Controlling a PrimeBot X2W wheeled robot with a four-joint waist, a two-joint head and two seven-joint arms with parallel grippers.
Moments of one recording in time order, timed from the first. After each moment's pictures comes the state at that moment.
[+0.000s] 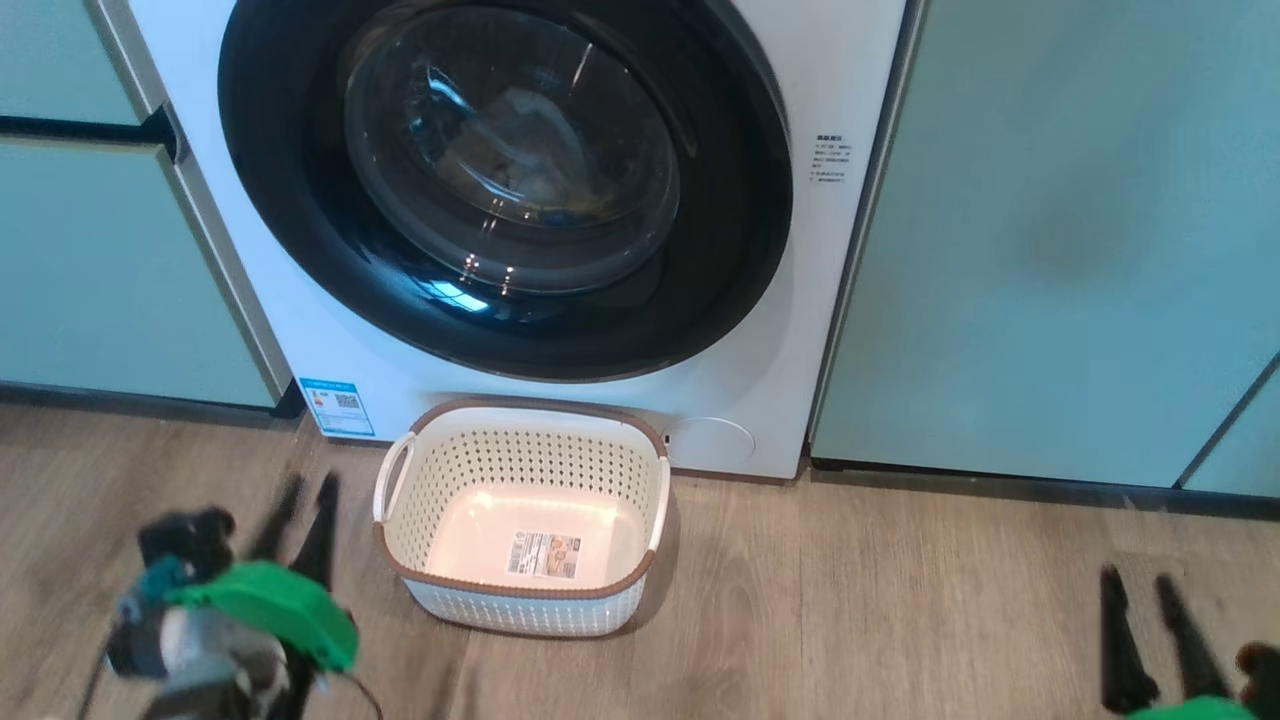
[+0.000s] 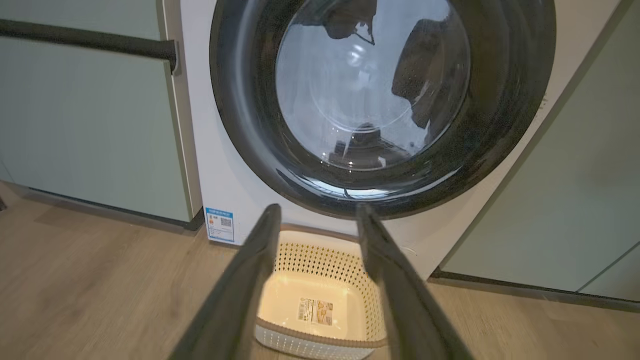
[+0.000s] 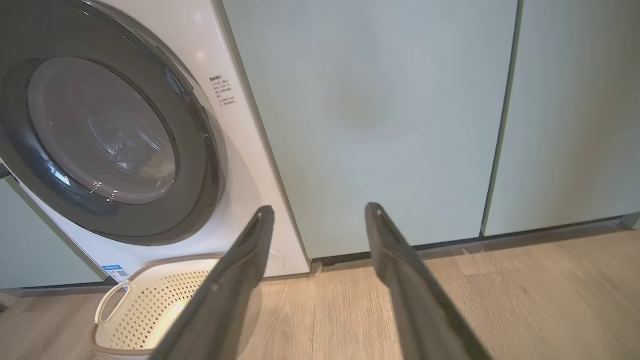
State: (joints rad) left arm -0.17 0.23 -0.04 0.50 -0.45 -0.13 -0.26; right arm 0.08 -0.04 -0.06 0.27 0.26 0.13 -0.25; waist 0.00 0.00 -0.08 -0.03
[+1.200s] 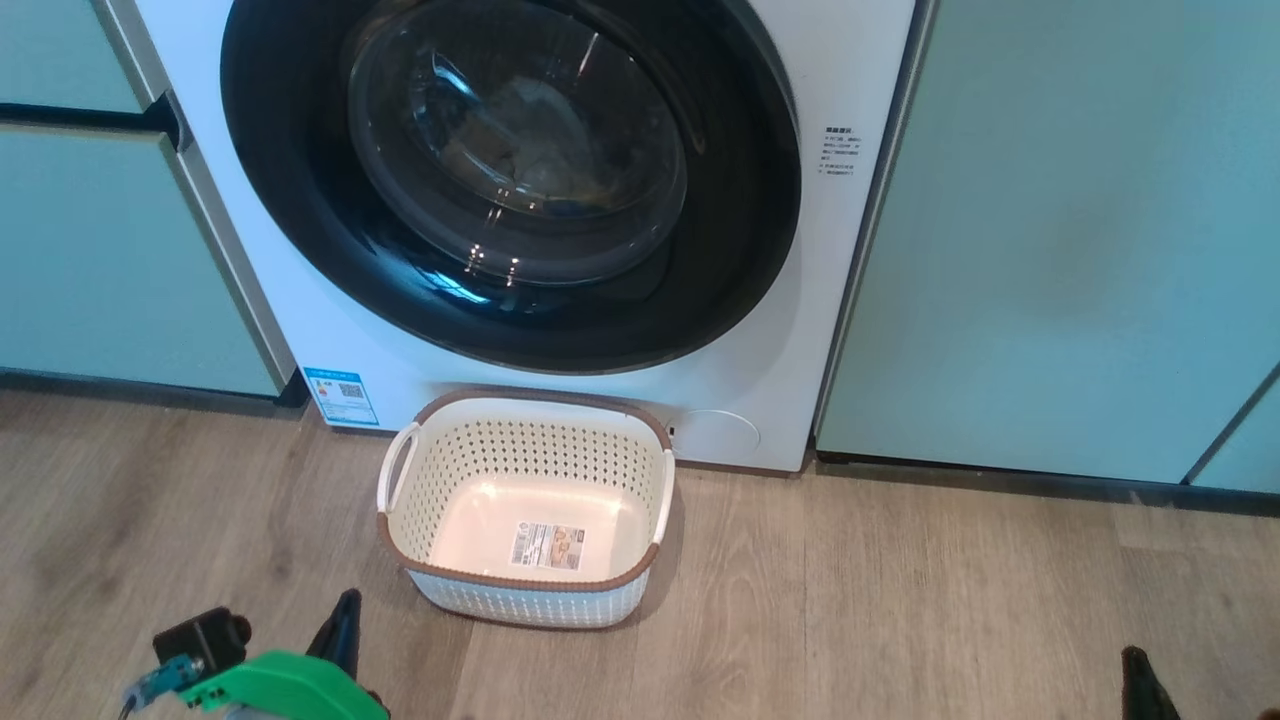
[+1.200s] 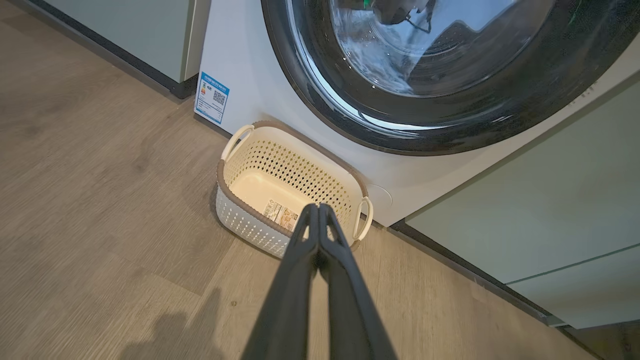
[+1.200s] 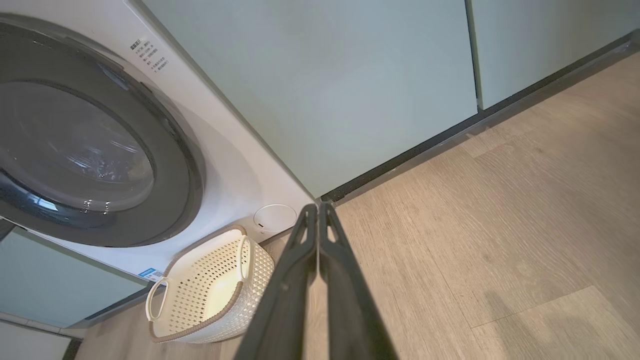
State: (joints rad) left arm -0.03 0.14 -0.03 0.53 -0.71 -0.13 -0.17; right arm 0.13 -0.03 -0.07 0.37 0.57 0.13 -0.17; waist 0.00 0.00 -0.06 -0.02
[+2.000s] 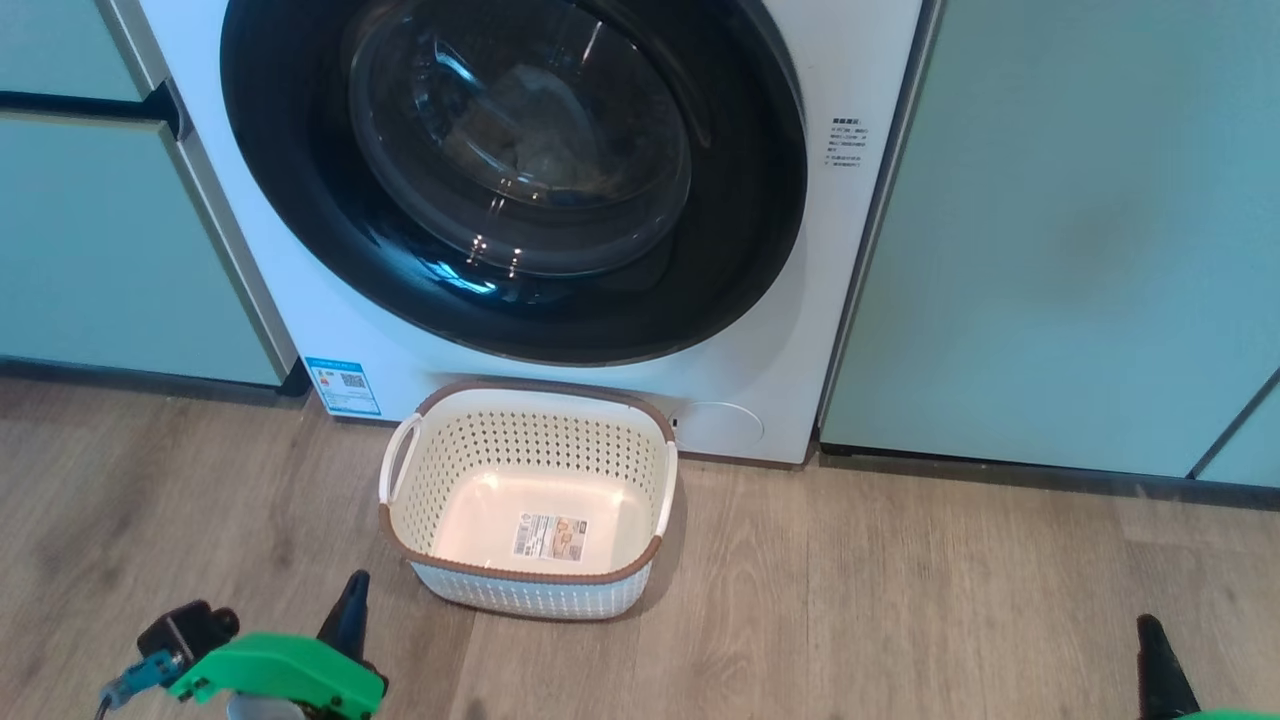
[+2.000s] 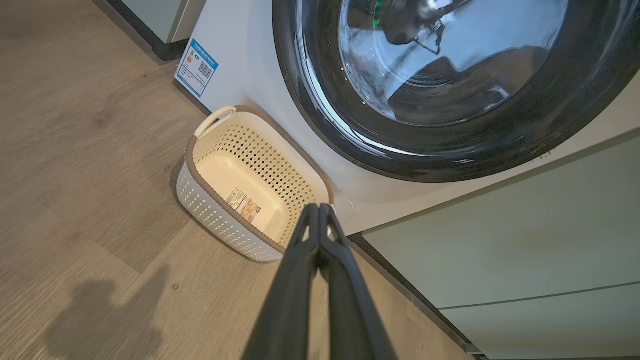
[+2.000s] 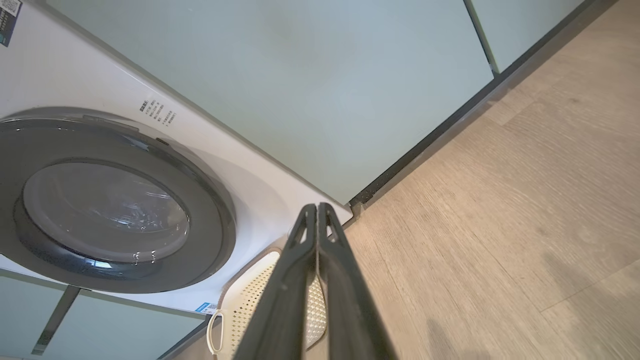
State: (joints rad) left arm -0.03 0.12 0.00 0.47 -0.94 -0.13 -0.10; right arm 0.09 -0.03 -0.08 0.35 0.83 0.13 -0.10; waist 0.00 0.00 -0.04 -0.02
